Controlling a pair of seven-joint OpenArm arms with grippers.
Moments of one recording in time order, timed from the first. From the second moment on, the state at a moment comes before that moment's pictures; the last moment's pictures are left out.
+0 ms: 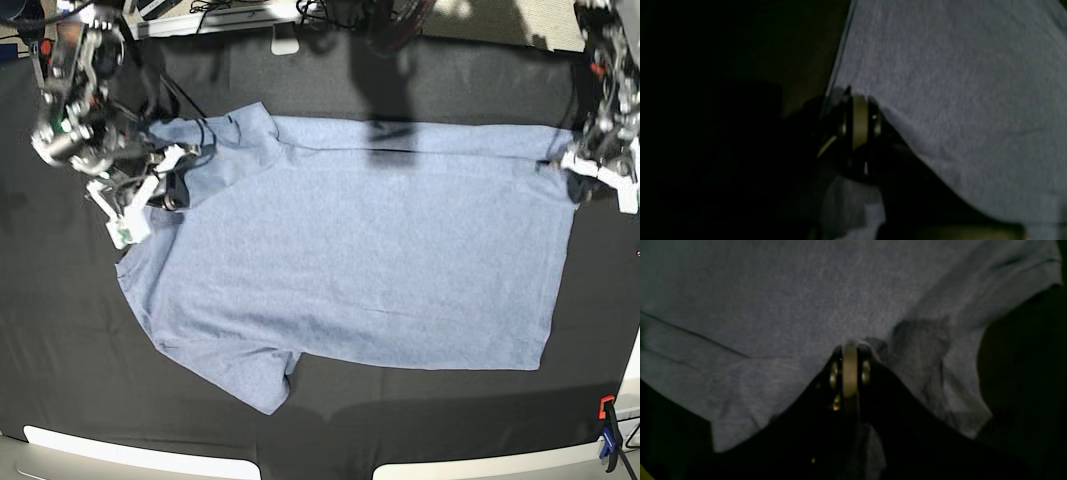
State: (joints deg) left arm 12.4 -12.7 -29.7 84.8 -30.8 -22.3 28.9; right arm -8.7 14.4 18.0 97.5 24.8 36.9 -53.4
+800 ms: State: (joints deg) left arm 8.2 -14.7 -29.7 84.2 -28.3 -22.3 26.2; right arm -4.3 17.1 17.7 94.6 22.1 34.8 -50.9
